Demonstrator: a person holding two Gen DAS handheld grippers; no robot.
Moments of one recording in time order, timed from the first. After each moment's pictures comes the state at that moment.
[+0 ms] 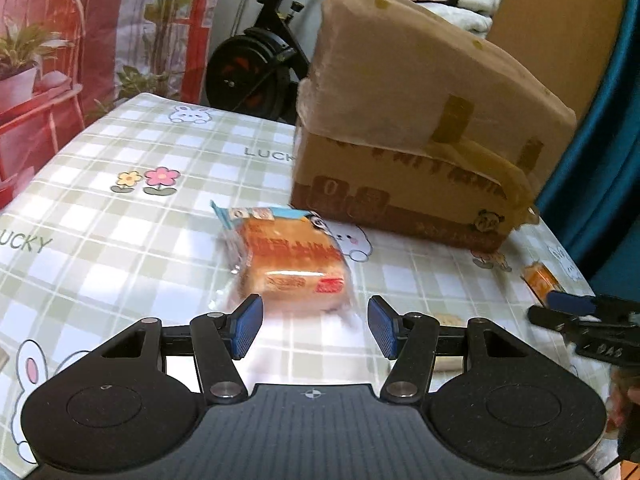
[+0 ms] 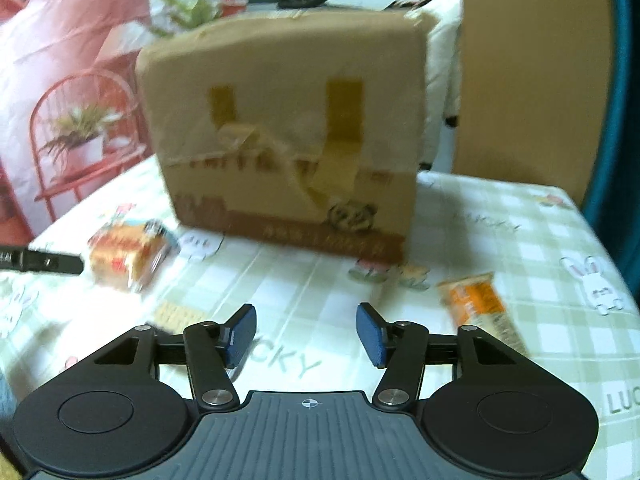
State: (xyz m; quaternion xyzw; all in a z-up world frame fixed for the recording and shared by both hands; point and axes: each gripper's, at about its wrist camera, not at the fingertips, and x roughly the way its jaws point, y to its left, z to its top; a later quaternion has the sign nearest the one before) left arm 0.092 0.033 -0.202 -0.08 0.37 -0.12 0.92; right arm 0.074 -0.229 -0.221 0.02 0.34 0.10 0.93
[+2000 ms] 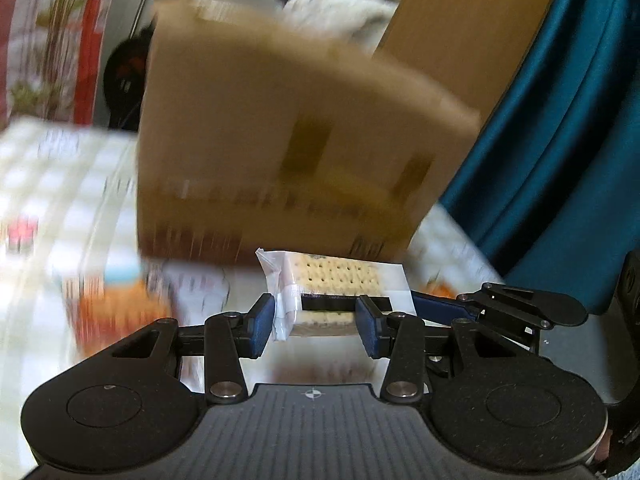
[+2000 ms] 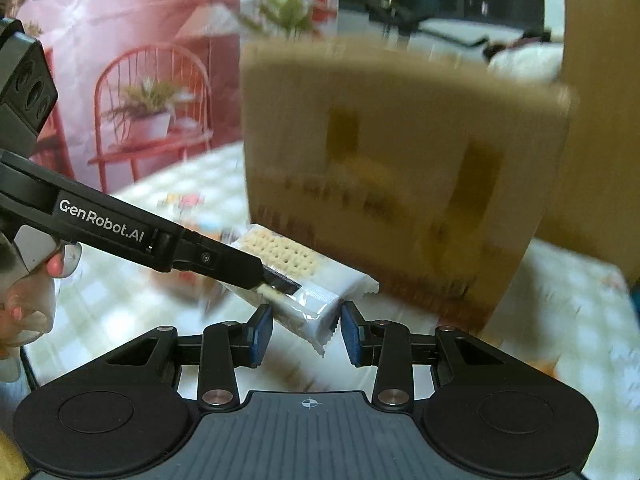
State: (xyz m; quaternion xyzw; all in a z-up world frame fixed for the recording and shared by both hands) left arm 0.135 -0.036 -0.167 -0.09 0.35 -0.26 0.89; right arm 0.097 -0.188 -0.171 -0.06 0.28 0.18 0.94
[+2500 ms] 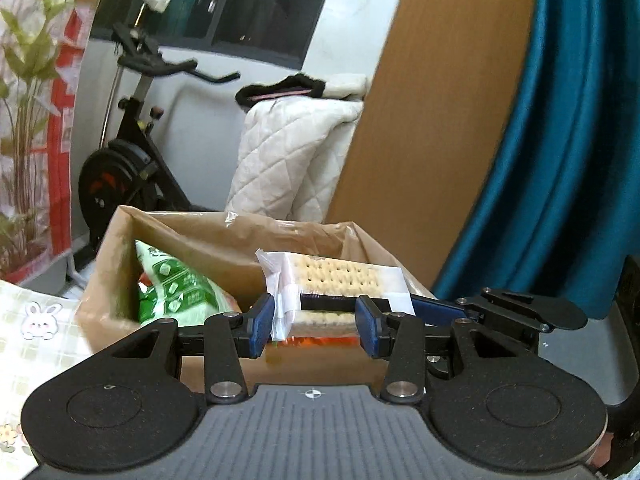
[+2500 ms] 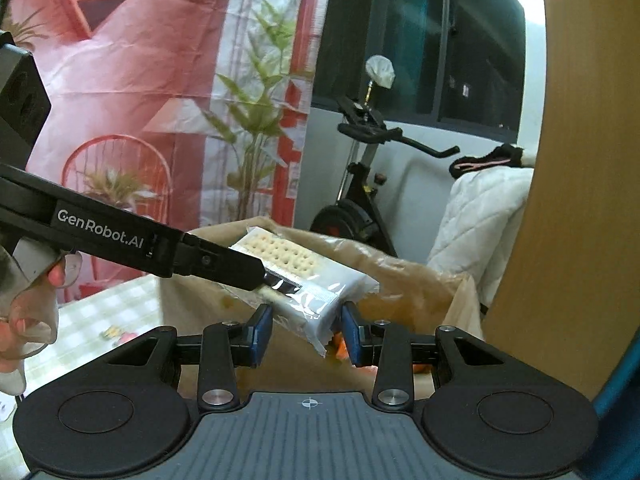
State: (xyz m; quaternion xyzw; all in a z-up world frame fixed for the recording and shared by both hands) left arm 0.227 -0.072 -0.057 -0.07 0.25 -0.28 0.93; right arm 0.189 -0.226 -0.055 -0.07 0.19 0.15 0.97
